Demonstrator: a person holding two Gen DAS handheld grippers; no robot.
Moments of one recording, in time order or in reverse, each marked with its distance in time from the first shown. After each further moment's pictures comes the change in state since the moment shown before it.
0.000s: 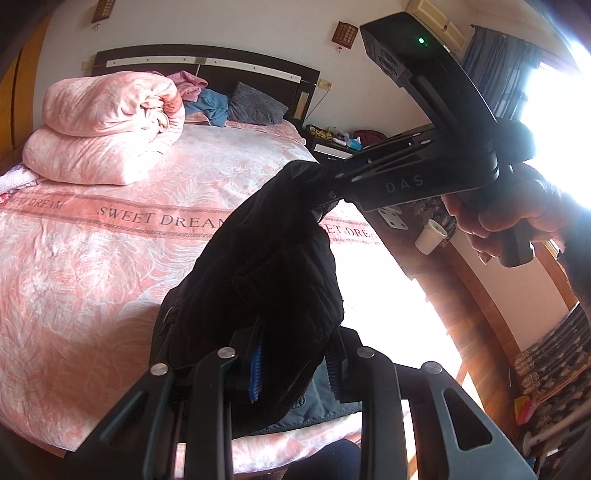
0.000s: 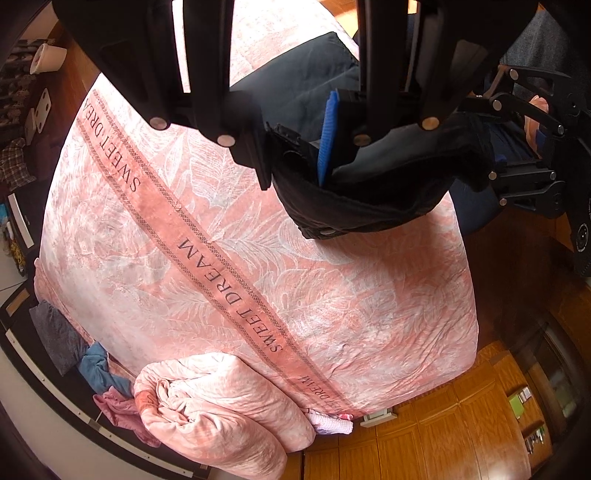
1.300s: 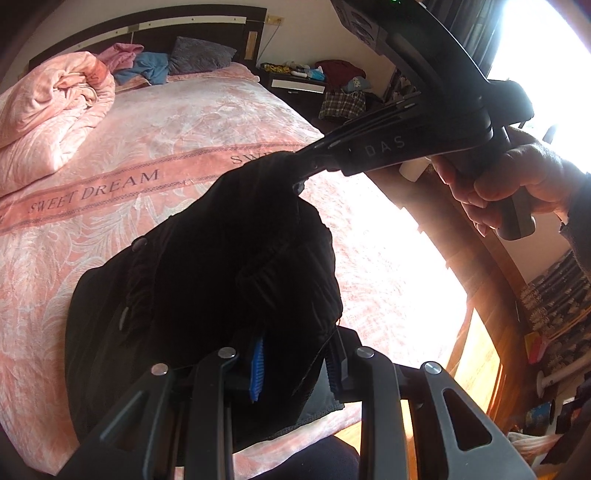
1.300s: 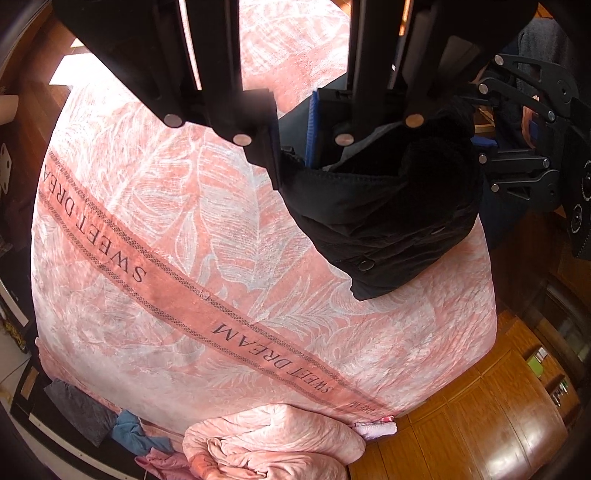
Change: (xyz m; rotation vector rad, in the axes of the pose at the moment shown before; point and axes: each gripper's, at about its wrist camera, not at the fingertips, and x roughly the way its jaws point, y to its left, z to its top) left arm 0.137 -0.091 -0.040 0.165 0.241 -0.034; right arm 0.060 -0.107 -0.141 0.193 -0.007 0.080
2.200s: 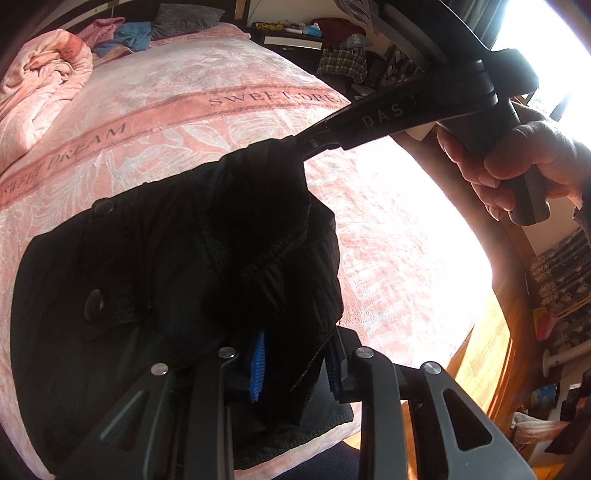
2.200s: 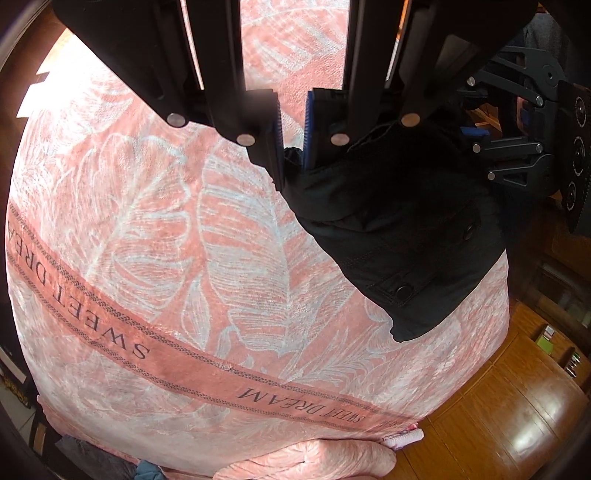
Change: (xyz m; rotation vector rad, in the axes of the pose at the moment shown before) left arm 0.087 -0.014 -0.020 0.027 0.153 0.022; right arm 0.072 -0.055 -0.064 0.122 0.062 0.071
